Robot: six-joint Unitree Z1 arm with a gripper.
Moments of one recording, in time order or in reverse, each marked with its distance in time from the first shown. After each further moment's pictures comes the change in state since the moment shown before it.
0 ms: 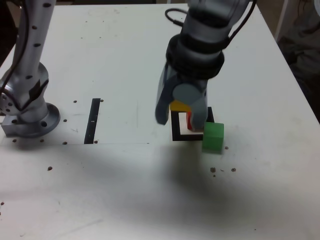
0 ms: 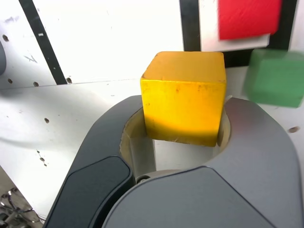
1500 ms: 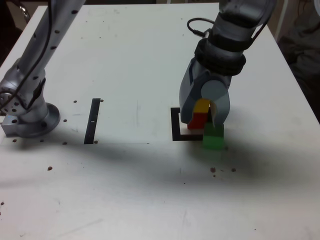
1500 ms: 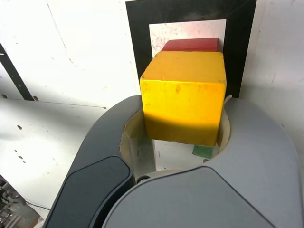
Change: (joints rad) arm 0.181 0.156 -0.101 -0.018 -0.084 0.128
